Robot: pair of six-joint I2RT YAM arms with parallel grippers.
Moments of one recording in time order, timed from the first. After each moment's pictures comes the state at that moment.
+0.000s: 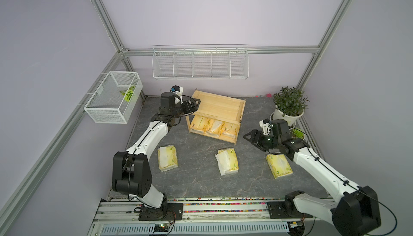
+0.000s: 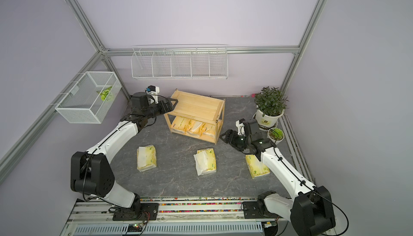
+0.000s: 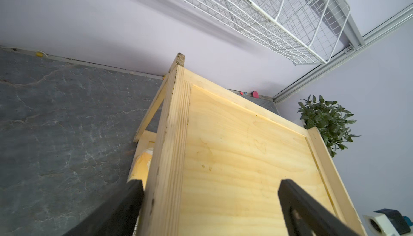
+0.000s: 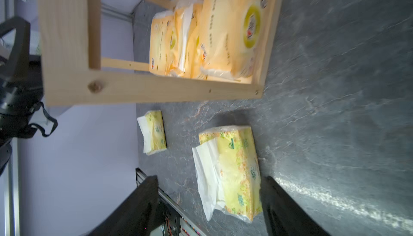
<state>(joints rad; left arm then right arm) -0.22 1.55 1.19 -0.04 0.44 -0.46 0.37 1.17 0.82 -0.43 -0.48 0.77</state>
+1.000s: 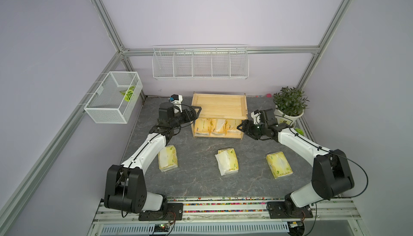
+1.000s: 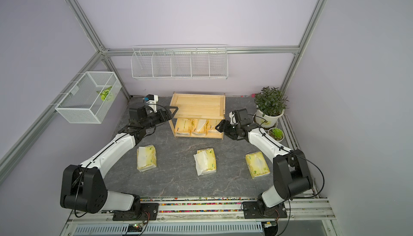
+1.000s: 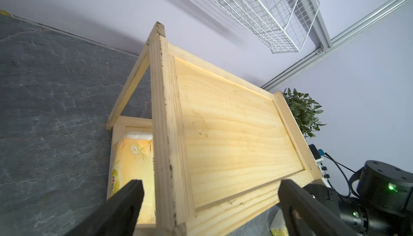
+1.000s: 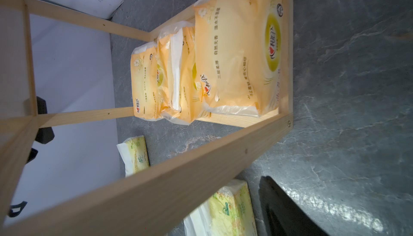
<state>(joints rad) -0.23 1.42 1.01 0.05 0.45 -0.56 0.33 1.52 1.04 -0.37 -0.46 0.71</state>
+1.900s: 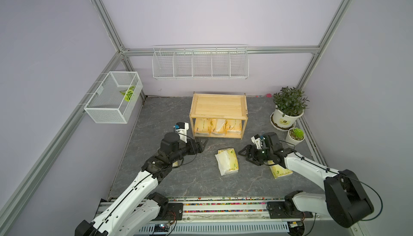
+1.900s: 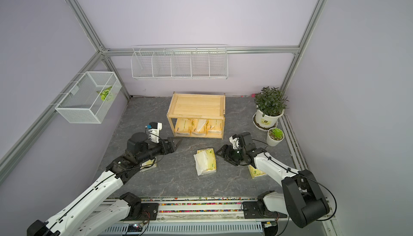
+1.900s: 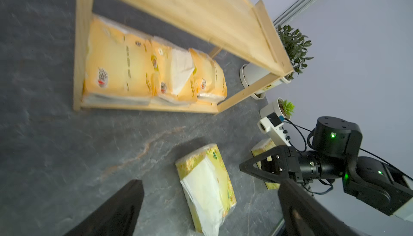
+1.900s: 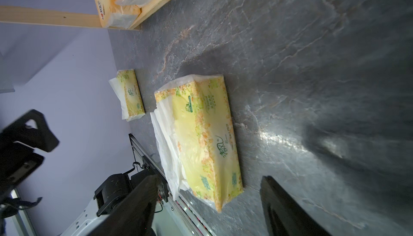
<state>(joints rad) -0.57 0.85 0.59 -0.19 0.25 -0.69 0.37 1.30 0.55 -0.18 -0.65 0.79</state>
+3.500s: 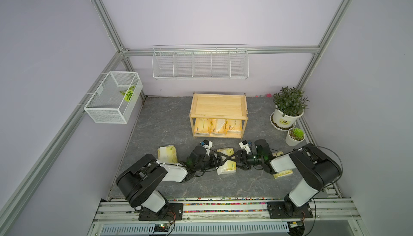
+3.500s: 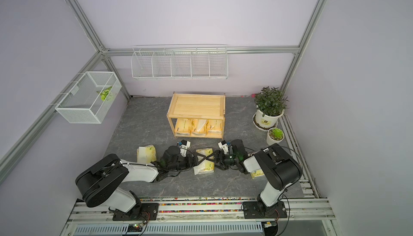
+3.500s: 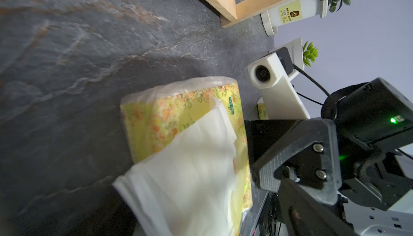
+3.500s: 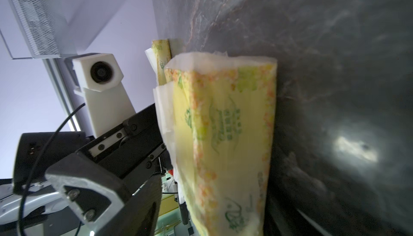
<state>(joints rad) -0.82 1.54 0.39 0.63 0.35 -1.00 0.46 1.72 0.38 0.72 -0.91 1.09</state>
